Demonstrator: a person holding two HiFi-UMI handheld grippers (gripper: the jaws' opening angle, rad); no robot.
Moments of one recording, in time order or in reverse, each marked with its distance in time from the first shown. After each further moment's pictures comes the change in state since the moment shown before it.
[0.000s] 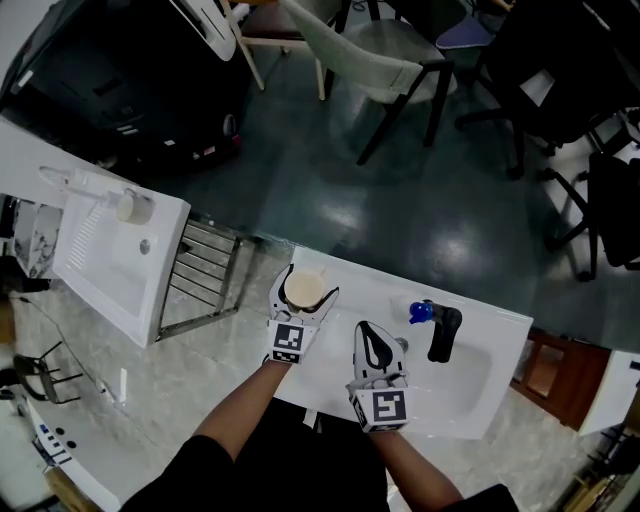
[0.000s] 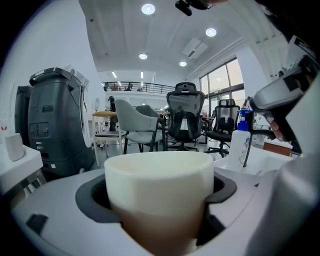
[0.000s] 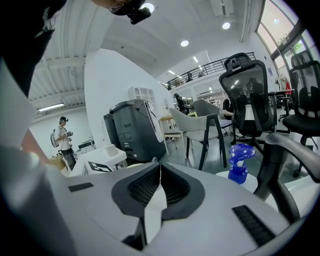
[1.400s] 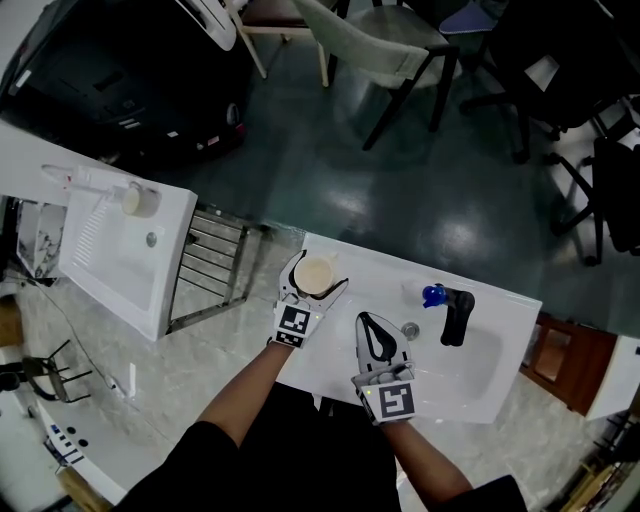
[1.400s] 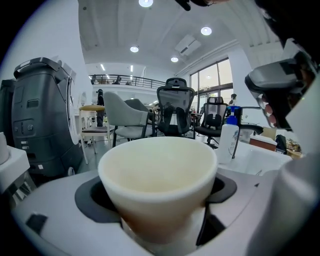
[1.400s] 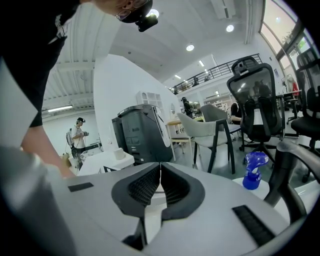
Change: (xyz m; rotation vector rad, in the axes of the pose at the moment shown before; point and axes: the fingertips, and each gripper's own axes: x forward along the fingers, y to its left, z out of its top) left arm 0.001 -0.003 -0.016 0.037 0.054 -0.149; right arm -0.001 0.030 0.015 -0.032 -0.083 0.064
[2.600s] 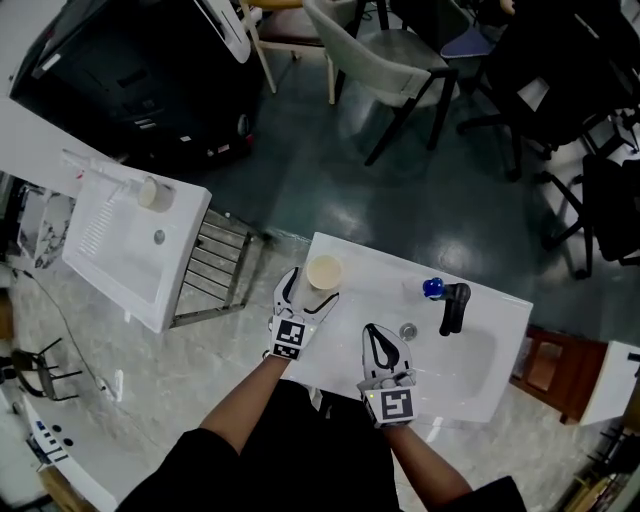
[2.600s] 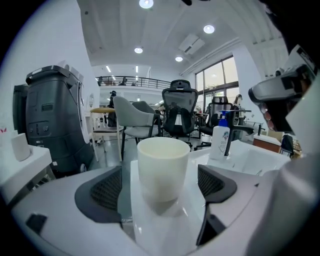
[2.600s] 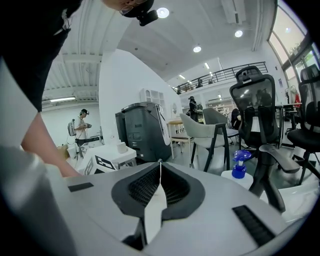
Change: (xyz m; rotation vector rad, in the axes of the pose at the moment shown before) left arm -0.066 -0.006 -0.014 -0.026 0.005 0.079; right arm -0.045 0.022 -0.016 -0.087 0.019 -0.031
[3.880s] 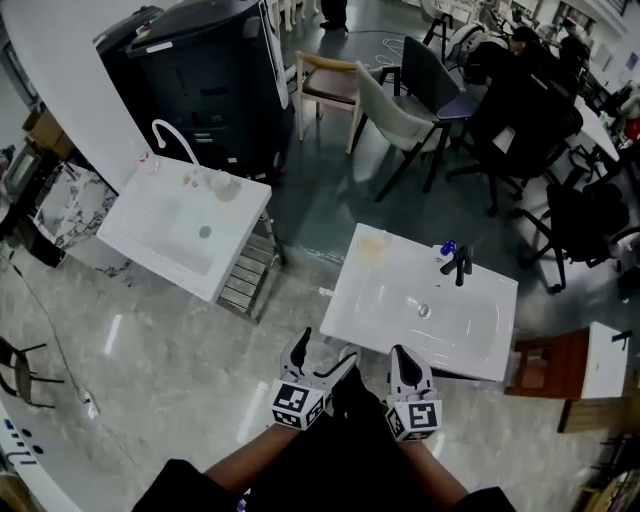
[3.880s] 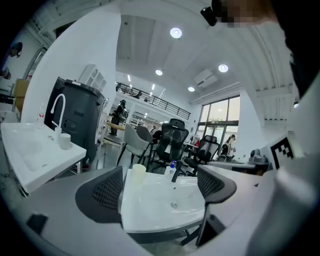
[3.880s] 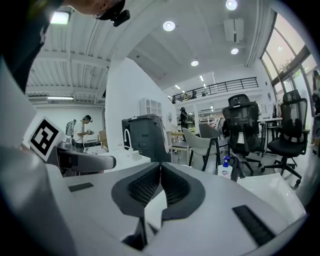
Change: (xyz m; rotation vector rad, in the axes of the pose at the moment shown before) left arm -0.389 -0.082 0.061 -0.287 -0.227 -0.058; right arm -0.191 0.204 0.022 -0.002 -0.068 -0.119
